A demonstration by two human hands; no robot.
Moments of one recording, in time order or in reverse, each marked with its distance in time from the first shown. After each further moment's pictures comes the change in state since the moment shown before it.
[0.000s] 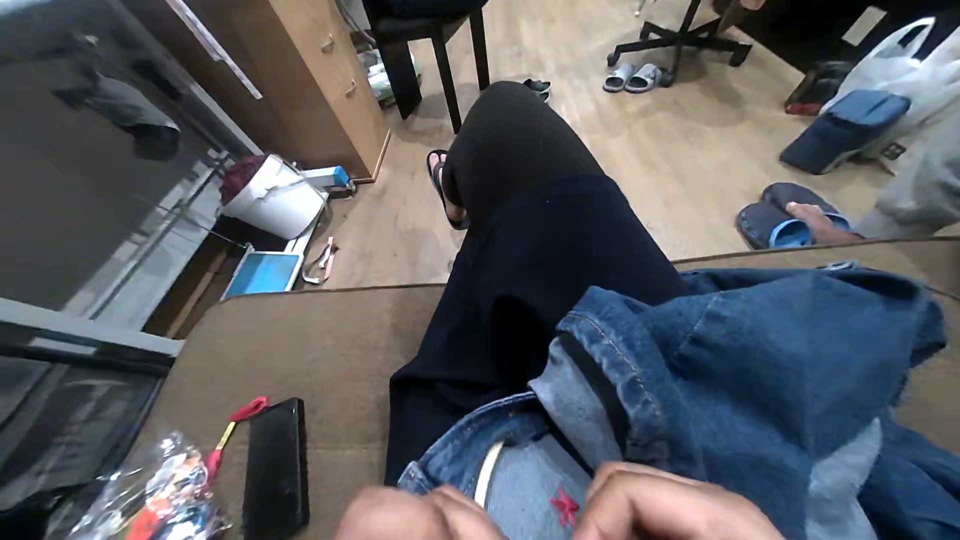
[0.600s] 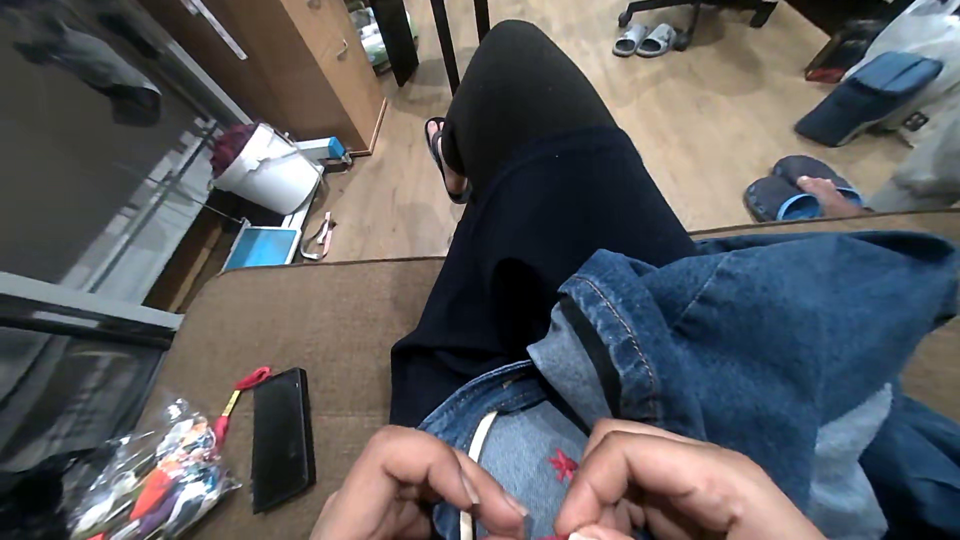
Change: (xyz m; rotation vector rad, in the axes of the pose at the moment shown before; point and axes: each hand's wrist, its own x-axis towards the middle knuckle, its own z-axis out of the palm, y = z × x) left_hand -0.012 -0.004 -0.013 -0.061 -0.058 -0.169; right_hand 0.001 0.000 0.006 -0.014 0.001 0.032
